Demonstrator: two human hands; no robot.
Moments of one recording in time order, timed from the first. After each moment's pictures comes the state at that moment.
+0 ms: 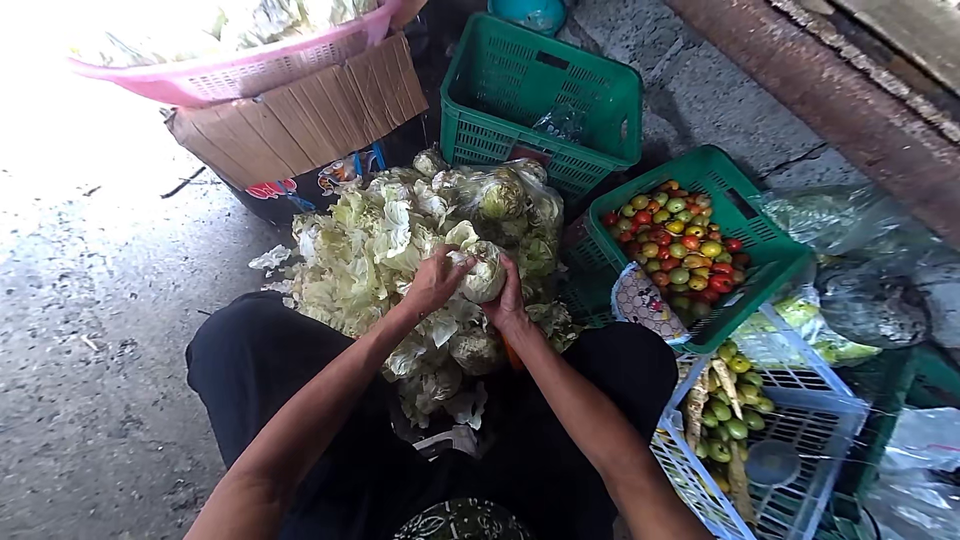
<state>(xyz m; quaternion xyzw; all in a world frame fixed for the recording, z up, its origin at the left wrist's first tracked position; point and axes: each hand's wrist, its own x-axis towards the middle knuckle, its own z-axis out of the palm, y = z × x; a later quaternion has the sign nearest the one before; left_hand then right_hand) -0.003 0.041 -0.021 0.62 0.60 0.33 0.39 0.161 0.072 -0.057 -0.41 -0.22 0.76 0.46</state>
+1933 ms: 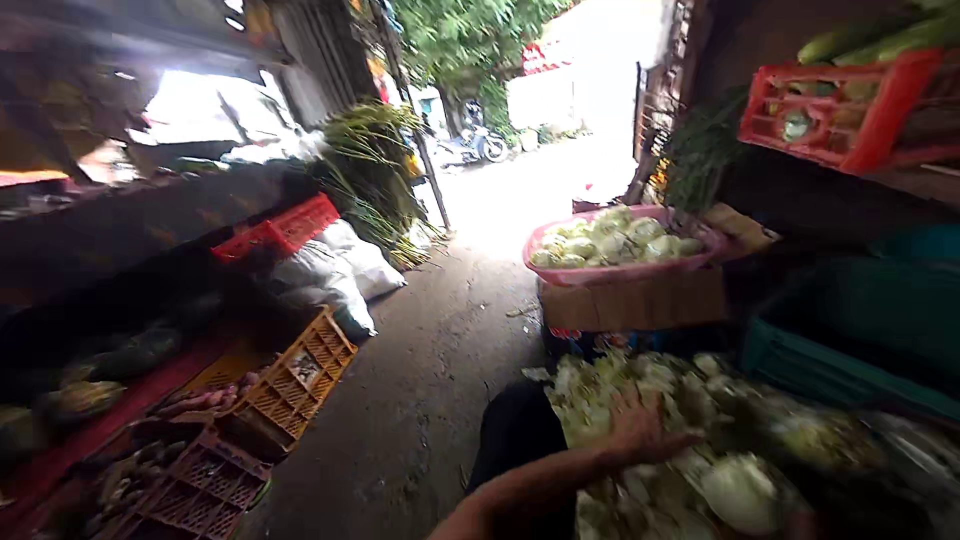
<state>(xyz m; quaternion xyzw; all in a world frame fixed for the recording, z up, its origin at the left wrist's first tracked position) -0.019 0.040 0.017 0.44 0.81 0.26 0.29 0.158 0.056 -0.046 -0.33 -0.27 0.77 0.47</state>
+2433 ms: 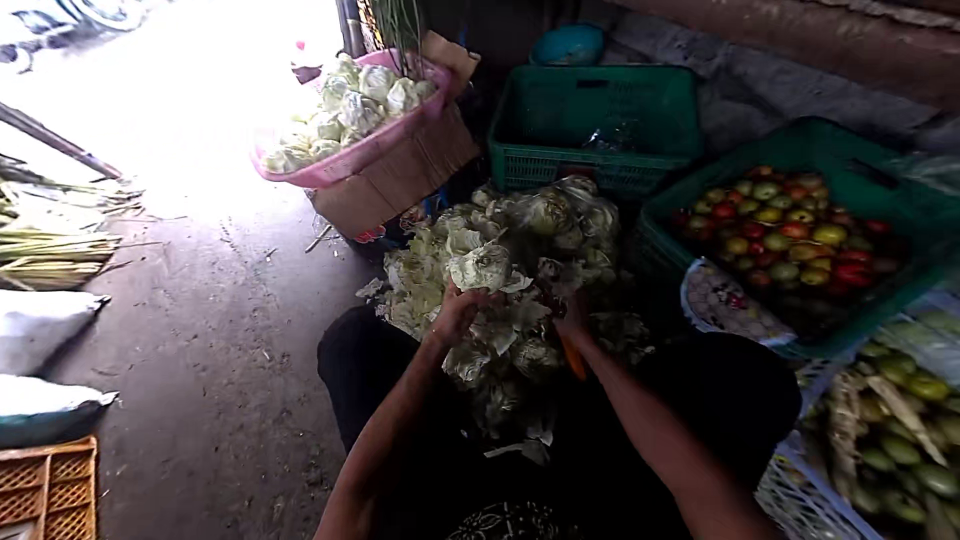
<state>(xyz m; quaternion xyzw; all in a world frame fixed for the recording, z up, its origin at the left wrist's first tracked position) -0.029 -0.002 -0.035 0.27 0.38 0.64 0.61 0.221 0.070 -0.120 -0.68 -0.64 0.36 0.00</state>
